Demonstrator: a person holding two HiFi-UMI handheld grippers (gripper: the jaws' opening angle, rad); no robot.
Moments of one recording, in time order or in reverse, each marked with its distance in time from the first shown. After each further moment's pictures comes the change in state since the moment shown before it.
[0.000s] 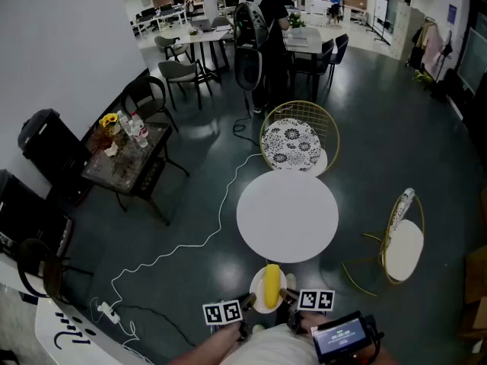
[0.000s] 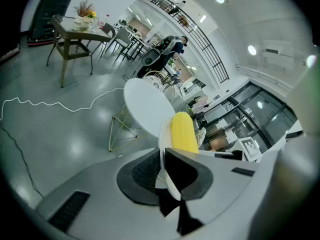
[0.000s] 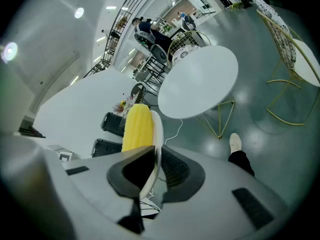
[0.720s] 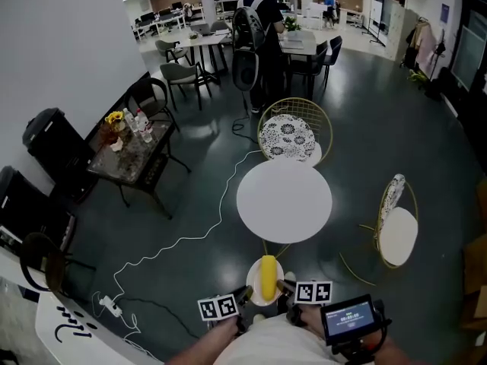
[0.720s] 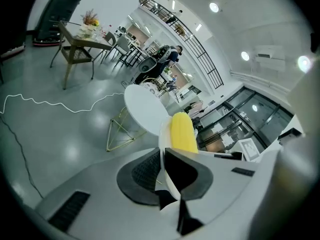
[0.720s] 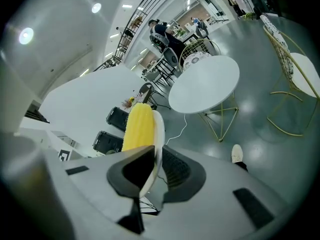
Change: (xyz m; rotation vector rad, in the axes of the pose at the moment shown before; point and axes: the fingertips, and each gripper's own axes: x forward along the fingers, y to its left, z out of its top) left arm -0.070 -0.022 -0.052 0.005 -0.079 -0.037; right arm -0.049 0.041 -0.061 -0.127 -0.019 0.023
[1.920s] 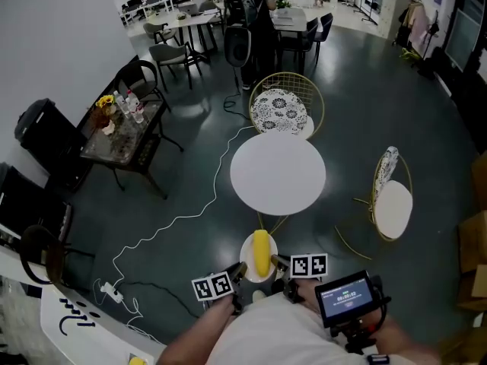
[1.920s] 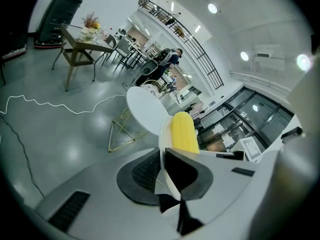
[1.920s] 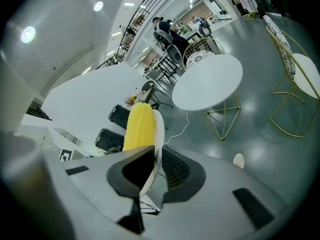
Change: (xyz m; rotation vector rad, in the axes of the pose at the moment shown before) left arm -0.018 0.001 -0.005 0.006 -0.017 0.009; right arm -0.004 0.015 -0.012 -0.019 0.022 0.019
